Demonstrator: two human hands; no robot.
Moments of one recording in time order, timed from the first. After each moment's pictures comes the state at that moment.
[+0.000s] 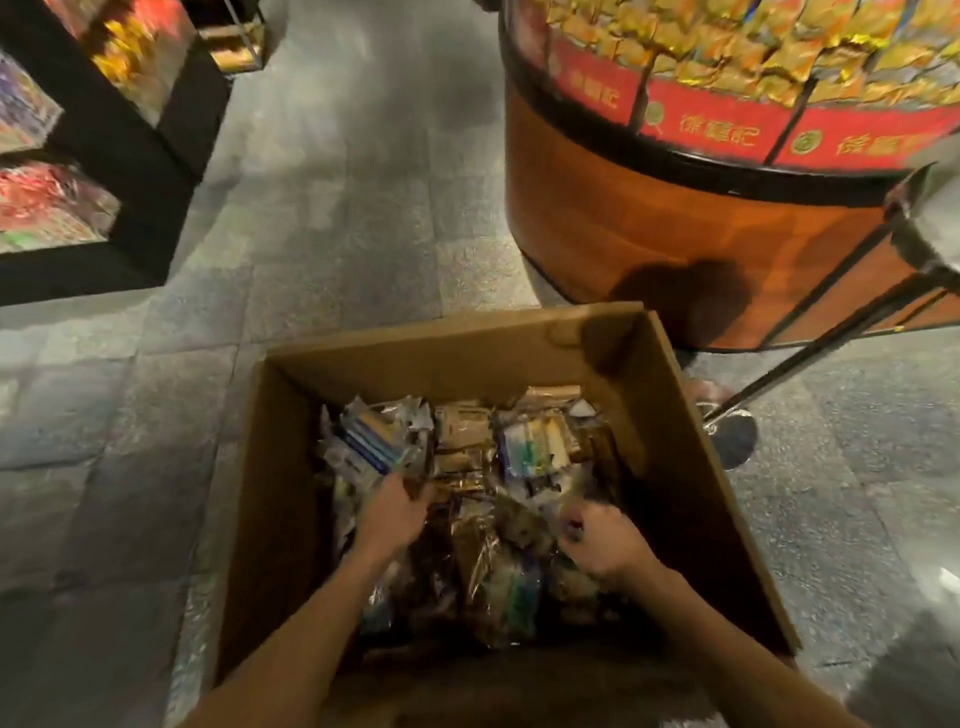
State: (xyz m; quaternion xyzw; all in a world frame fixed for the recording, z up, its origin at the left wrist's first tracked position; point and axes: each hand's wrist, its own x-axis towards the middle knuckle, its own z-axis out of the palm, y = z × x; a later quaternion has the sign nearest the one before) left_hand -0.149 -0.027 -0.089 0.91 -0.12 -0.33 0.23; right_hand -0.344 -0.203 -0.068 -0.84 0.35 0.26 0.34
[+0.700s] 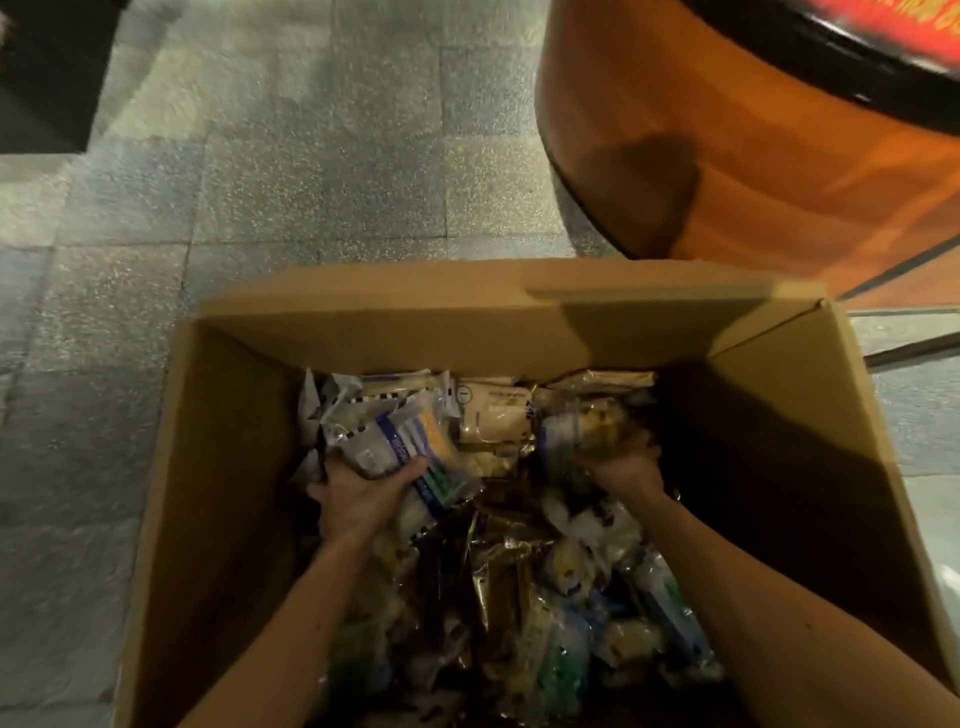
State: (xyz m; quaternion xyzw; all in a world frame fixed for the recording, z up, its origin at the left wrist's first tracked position) left_hand -0.055 -0.012 -0.226 0.87 0.15 -0.32 0.35; right_hand -0.220 -0.285 -0.272 -0.67 0.59 0.25 0.38
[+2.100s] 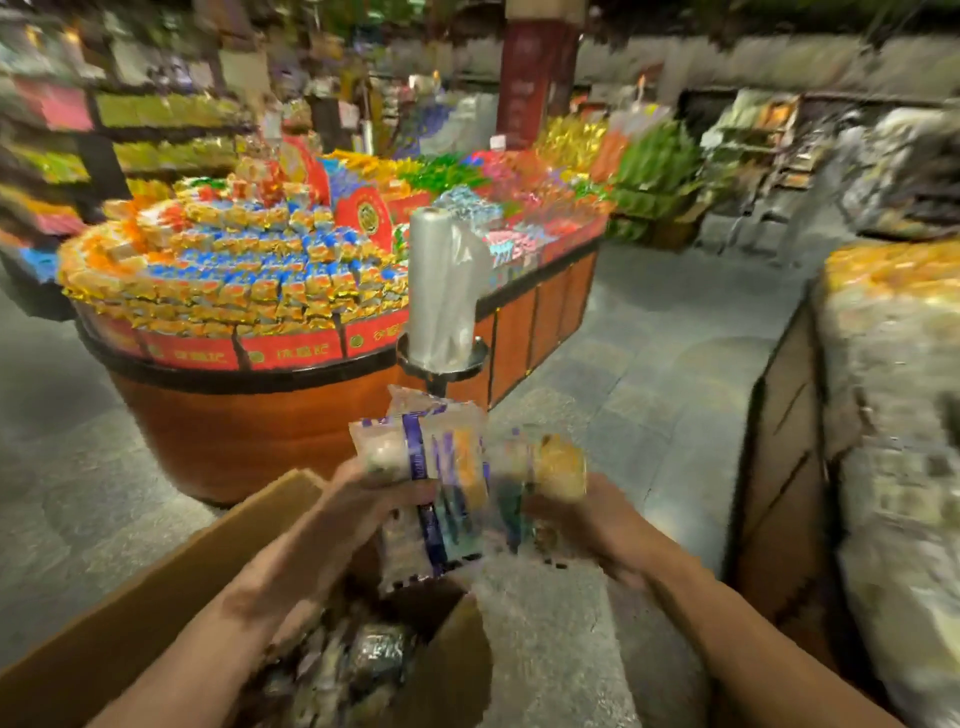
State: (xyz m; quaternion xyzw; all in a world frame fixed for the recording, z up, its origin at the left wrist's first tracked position) left_hand -0.345 -0.103 0.226 0.50 -0.49 -0.57 0.43; right_hand -0.595 -0.119 0.204 -0.54 0.52 -0.36 0.56
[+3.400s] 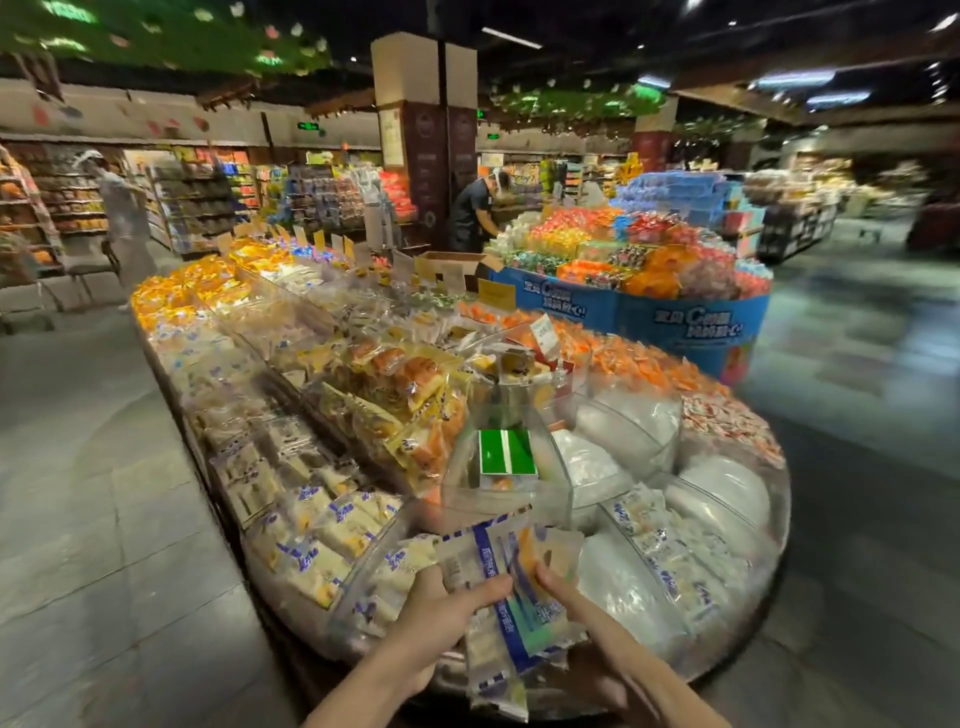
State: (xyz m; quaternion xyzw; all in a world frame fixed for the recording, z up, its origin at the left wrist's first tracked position) left_hand -0.974 0.085 0.168 0.16 -0.68 -0.71 -0.08; right_hand -0.987 0.262 0.186 0.07 0.54 -0.77 0.34
